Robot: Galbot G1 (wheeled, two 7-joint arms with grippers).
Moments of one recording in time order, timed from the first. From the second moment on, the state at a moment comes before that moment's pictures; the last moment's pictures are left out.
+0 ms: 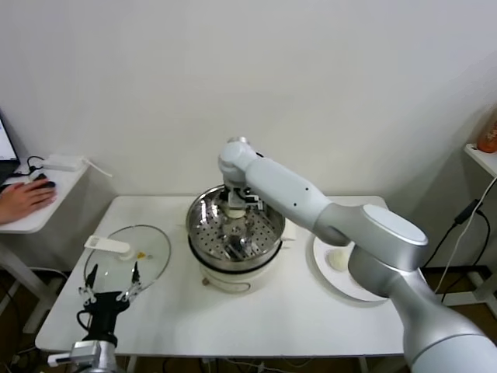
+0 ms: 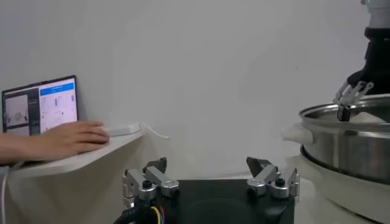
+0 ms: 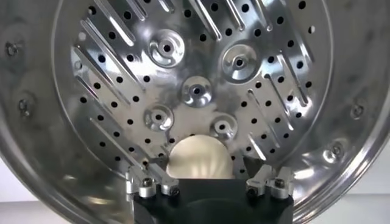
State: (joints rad) left arm 1.63 -1.49 -0.74 -2.03 -0.01 -0.05 -0.05; right arm 0.23 1.57 -0.77 0.78 -0.89 0.76 -1.10
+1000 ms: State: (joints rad) left arm 1.63 -1.47 -0.73 -2.05 -0.05 -0.05 -0.07; right arm 0.66 1.02 -1.31 1.12 0.25 0.14 -1.19
